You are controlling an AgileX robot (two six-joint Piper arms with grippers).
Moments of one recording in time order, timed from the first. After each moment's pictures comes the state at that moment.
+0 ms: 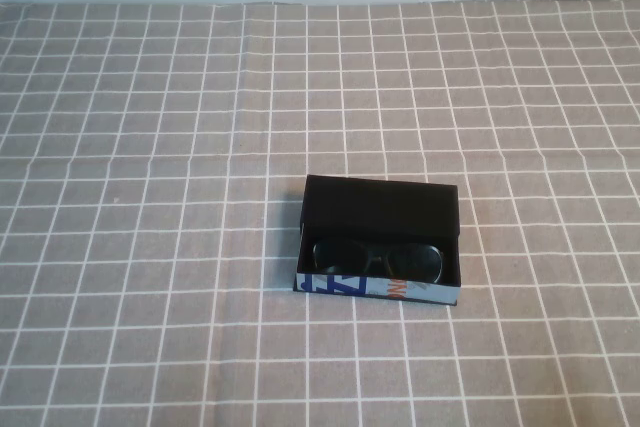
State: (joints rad) right arm 0.11 0.15 -0.05 0.11 0.28 0.14; left arm -0.06 -0.02 0.02 -0.06 0.37 0.08
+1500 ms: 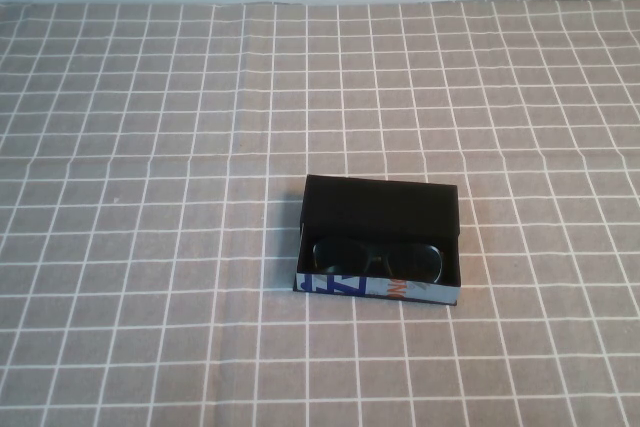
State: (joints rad) right arm 0.11 0.19 -0.23 -0.08 -0.44 0.11; left arm -0.06 -0.02 0.02 -0.06 0.37 0.08
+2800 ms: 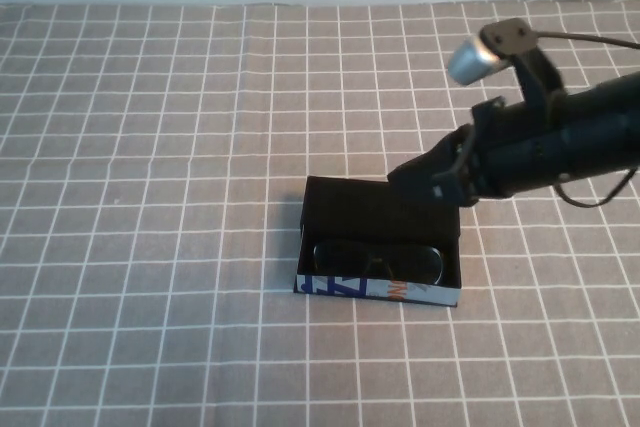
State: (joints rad) right arm 0.34 1.55 -1.13 1.06 0.85 -0.97; left arm -0.06 -0.02 0.02 -0.06 0.37 0.08
